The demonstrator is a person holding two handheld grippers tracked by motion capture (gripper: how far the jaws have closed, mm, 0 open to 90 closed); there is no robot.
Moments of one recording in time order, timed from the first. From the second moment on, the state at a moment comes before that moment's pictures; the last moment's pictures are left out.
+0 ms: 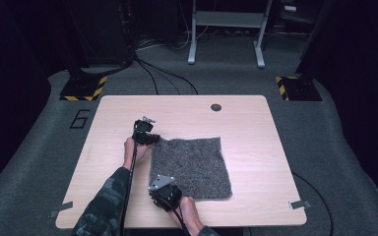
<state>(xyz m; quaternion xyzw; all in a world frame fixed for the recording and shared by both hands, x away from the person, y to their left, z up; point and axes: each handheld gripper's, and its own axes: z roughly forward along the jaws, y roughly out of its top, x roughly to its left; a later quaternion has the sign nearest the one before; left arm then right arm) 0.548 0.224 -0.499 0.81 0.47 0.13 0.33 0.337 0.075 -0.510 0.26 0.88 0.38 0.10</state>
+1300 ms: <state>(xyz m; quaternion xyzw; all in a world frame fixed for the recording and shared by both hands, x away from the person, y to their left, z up) 0.549 0.215 -0.390 0.82 0.43 0.21 0.32 0.333 0.052 -0.439 0.27 0.82 0.48 0.15</state>
